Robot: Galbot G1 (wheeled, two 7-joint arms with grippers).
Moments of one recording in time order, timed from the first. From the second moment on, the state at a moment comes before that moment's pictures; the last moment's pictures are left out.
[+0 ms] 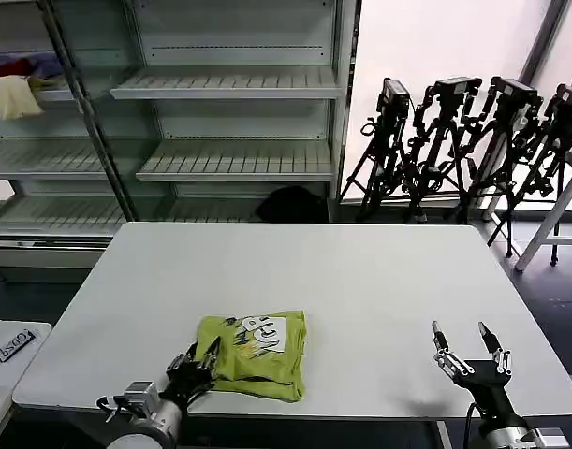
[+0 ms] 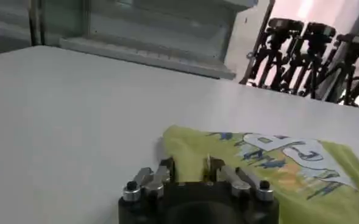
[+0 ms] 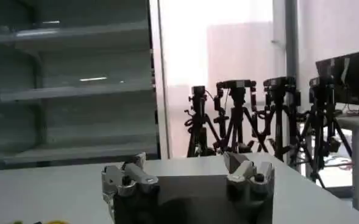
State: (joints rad) left arm 1.46 -1.13 -0.37 -2.07 -0.62 0.34 -0.26; right arm -1.81 0.90 0.63 2.21 0.61 0.18 0.30
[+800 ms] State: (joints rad) left arm 1.45 -1.05 -0.47 -2.04 -0.63 0.30 -0.24; right arm -1.80 0.90 0.63 2.21 0.61 0.18 0.30
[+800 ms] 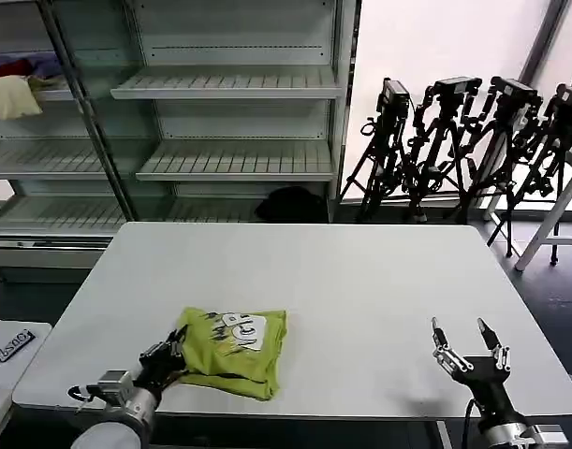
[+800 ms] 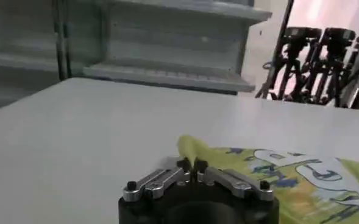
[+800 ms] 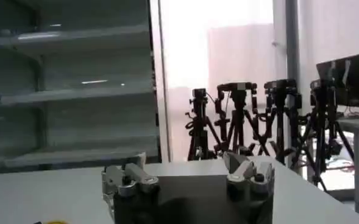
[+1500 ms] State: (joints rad) left arm 1.42 -0.79 -0.90 -2.00 -0.78 0.36 -0.15; right arm -1.77 0.90 0.61 2.20 0.61 0.18 0.30
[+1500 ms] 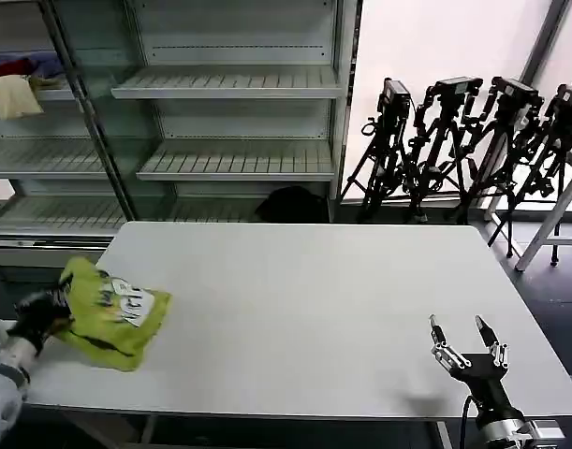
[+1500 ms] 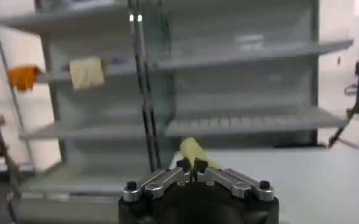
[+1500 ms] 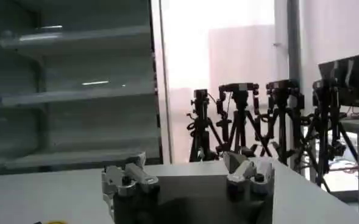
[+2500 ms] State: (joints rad) left arm 1.17 -0.99 -0.19 -1.95 -0.53 0.22 -0.15; right arm -1.79 0.90 0.62 2.21 0.60 0.18 0.30
